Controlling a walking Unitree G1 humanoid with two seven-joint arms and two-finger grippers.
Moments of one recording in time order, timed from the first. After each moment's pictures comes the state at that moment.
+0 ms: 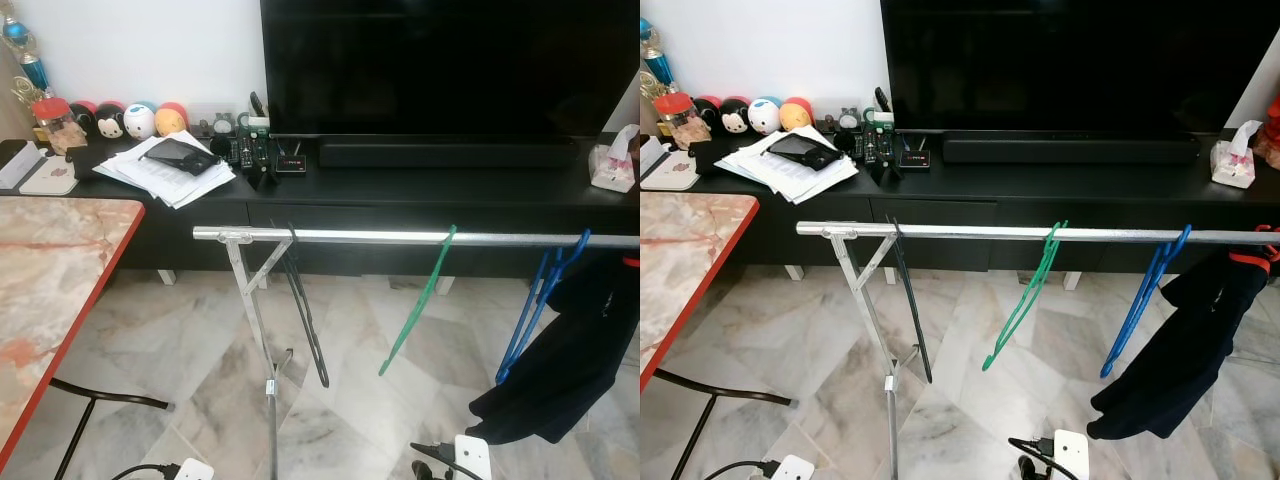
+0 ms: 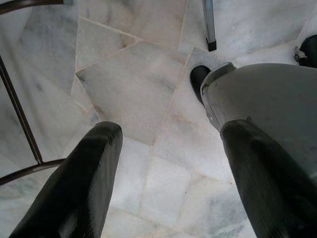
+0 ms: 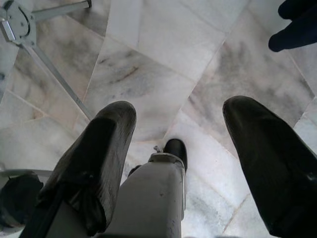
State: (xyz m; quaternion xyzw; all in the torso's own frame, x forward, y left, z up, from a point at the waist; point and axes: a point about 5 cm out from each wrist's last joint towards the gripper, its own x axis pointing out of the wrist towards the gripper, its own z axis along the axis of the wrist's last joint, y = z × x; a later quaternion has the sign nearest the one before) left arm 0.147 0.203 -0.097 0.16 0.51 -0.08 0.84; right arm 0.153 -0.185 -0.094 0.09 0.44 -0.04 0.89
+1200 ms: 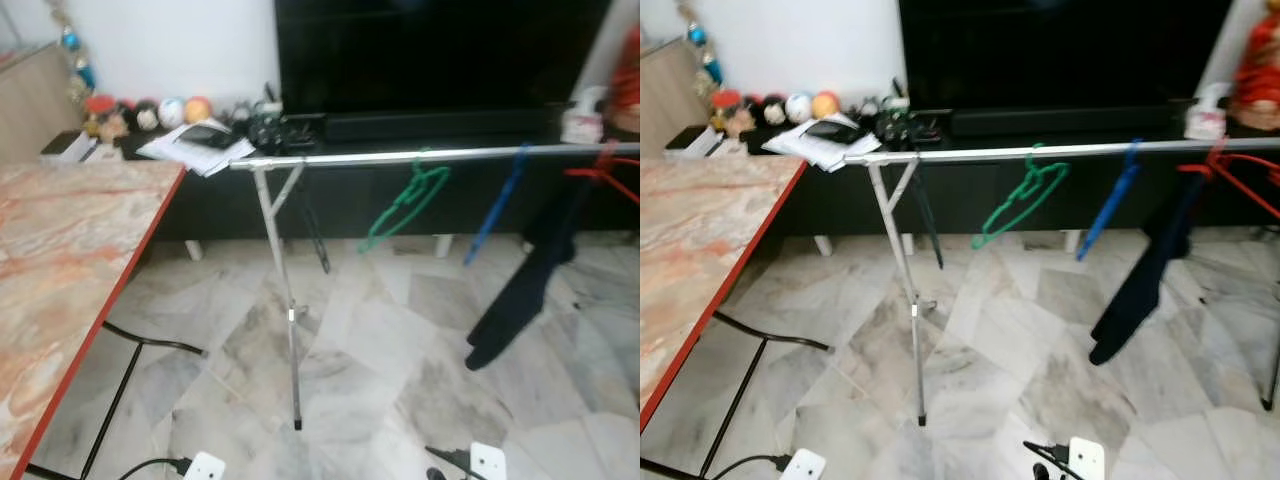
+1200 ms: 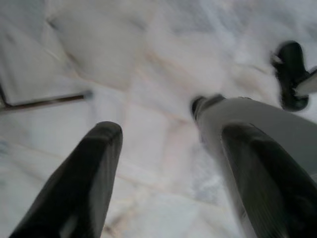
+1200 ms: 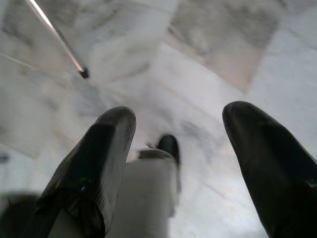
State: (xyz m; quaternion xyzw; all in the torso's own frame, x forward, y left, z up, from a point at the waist) left arm 0.153 0.188 -0.096 0.15 0.50 -0.11 0.85; right arm 0.145 -0.200 -0.095 0.11 0.44 -0.09 0.89
